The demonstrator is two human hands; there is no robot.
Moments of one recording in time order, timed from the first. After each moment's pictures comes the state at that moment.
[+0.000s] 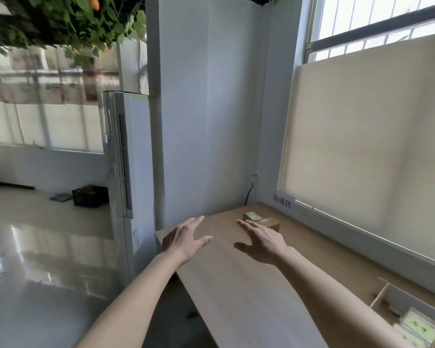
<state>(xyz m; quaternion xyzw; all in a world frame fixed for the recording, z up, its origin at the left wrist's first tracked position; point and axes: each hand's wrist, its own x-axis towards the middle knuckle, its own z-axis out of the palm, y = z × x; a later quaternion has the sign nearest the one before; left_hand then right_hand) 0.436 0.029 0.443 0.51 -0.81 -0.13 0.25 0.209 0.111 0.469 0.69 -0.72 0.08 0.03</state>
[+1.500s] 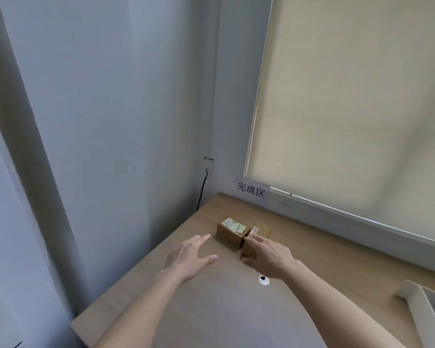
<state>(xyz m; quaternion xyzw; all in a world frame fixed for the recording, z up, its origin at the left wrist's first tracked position) 0.280 -0.645 0.331 0.32 -0.91 -0.26 0.09 0.104 -0.469 0.373 0.49 -0.87 -0.02 -0.06</state>
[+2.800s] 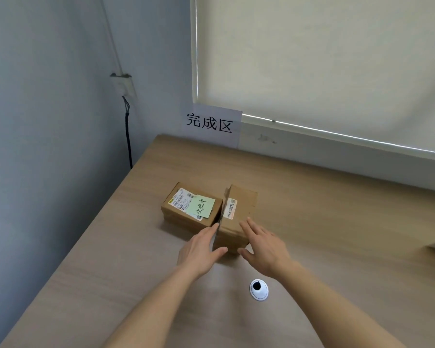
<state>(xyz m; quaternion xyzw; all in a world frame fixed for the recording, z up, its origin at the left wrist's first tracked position) -0.137 -0.804 0.041 0.21 -0.92 -0.32 -0.07 -0.236 -0.628 0.063 0.36 -0.91 0.04 -0.17</state>
